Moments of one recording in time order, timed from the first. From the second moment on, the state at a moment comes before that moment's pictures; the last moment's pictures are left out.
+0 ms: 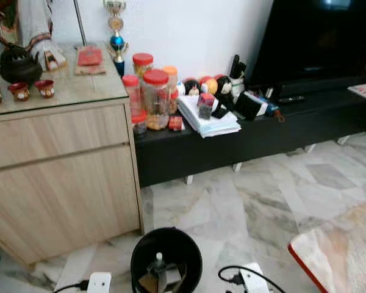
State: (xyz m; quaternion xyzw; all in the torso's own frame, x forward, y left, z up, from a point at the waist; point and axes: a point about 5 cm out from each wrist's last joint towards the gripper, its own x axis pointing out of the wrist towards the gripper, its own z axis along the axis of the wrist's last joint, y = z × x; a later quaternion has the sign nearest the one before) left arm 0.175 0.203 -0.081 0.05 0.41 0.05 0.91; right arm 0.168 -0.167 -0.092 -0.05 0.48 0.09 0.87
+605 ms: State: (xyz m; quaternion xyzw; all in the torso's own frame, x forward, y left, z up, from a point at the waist) left arm 0.155 0.195 -0.092 0.03 0.44 0.05 0.90; right arm 0.173 -0.170 -0.089 -0.05 0.47 0.09 0.88
